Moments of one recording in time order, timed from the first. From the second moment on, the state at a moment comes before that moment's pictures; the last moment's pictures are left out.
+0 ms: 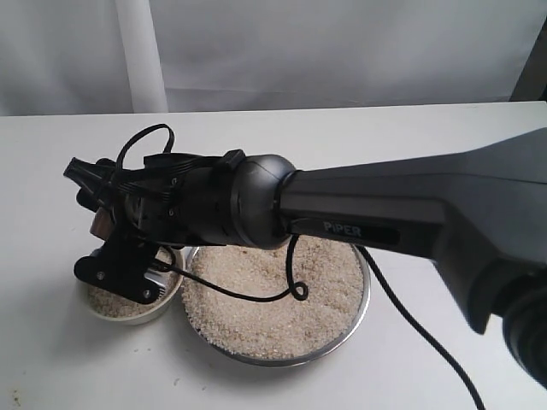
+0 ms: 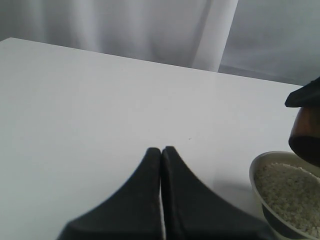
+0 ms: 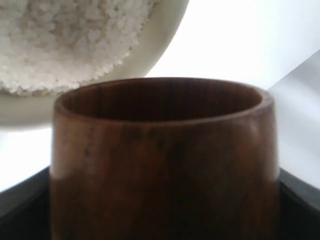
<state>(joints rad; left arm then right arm) 0.07 0.00 0.00 0.20 0.34 -0.34 0.99 2.20 -1.64 -0.84 0.37 -1.19</state>
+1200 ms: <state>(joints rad) 0.07 0.00 0.00 0.20 0.34 -0.34 0.63 1.99 -1.64 -0.28 0.91 -1.06</state>
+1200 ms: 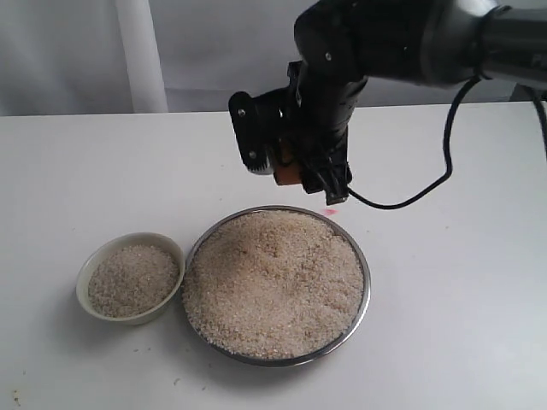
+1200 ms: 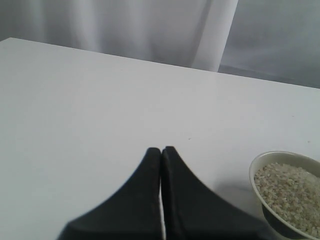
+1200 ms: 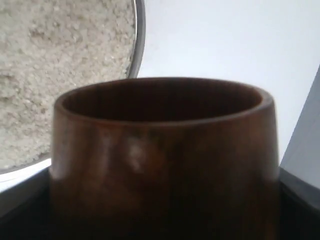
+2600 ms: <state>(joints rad) 0.07 0.00 0.00 0.20 0.34 -0.34 0.70 2.15 -1.54 -0.51 0.77 -1.06</state>
